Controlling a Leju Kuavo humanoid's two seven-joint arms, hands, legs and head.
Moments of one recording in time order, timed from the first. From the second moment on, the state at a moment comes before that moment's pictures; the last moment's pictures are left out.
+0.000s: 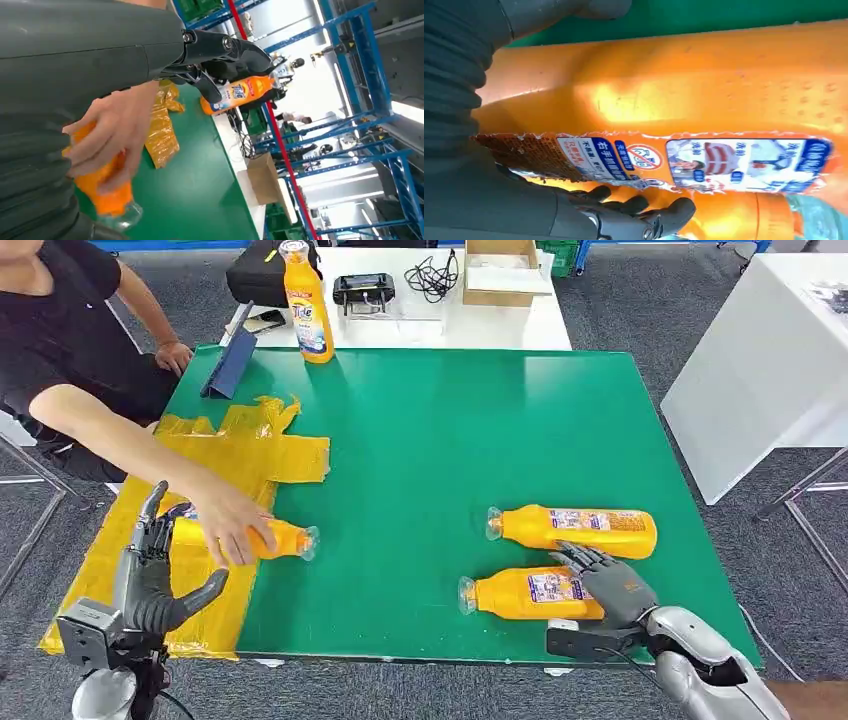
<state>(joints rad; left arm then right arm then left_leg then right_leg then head) 0.12 -0.05 0.28 -1.67 -0.13 -0.18 -0.66 -0.26 -0.44 0.55 -1.18 0.81 0.04 -0.22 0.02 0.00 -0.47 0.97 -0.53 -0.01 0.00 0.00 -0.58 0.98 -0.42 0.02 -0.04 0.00</state>
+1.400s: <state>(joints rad) 0.01 -0.04 0.20 -1.58 -0.06 -0.19 -0.66 -0.21 -0.84 0.65 -1.34 0.41 0.29 -0.16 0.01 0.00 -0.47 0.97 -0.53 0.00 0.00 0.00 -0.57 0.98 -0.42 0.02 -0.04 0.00</state>
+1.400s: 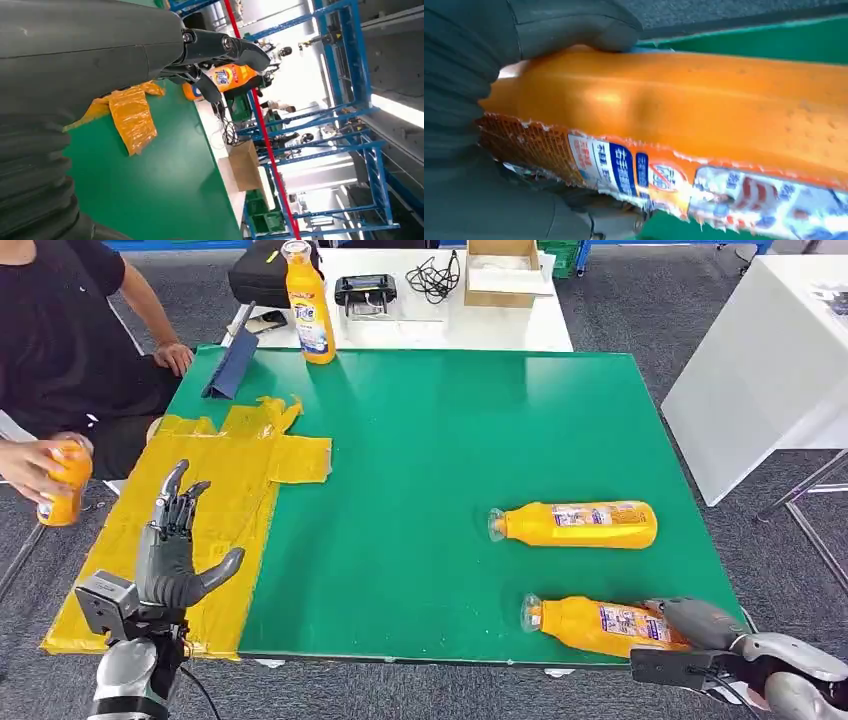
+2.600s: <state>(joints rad) -0.04 -0.11 -0.06 -1.56 0.13 -0.38 -0.54 -0.42 0.33 0.51 -0.97 0.31 0.09 -0.44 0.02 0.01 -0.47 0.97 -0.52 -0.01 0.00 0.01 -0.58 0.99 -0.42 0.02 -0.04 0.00</state>
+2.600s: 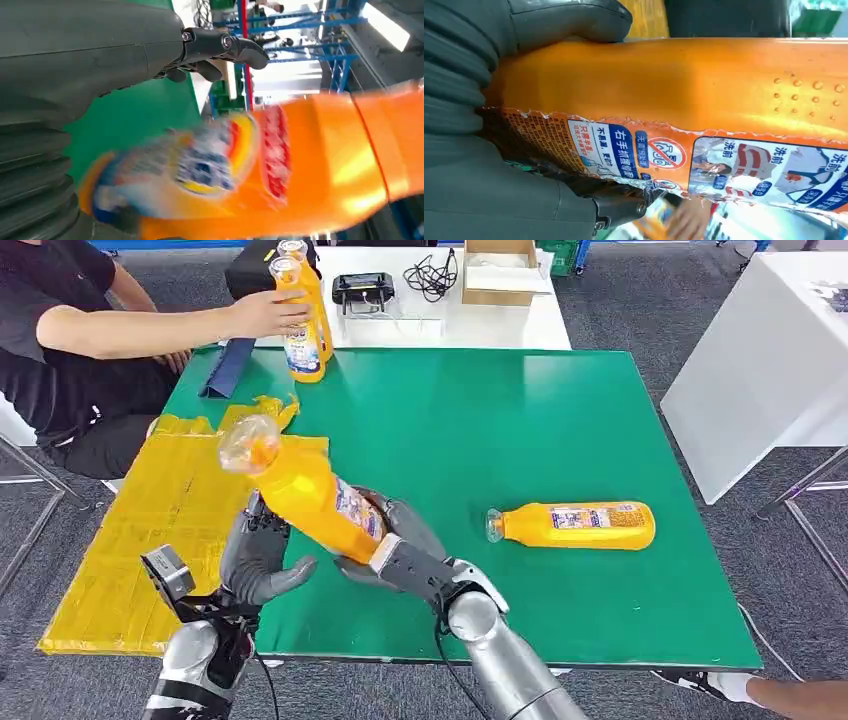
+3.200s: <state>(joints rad) -0.04 -0.11 -0.09 -1.56 0.14 -0.38 -0.54 -0.45 0.36 0.64 -0.81 0.30 0.05 -0.44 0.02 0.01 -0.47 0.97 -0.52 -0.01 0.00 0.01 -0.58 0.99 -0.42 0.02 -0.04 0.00</state>
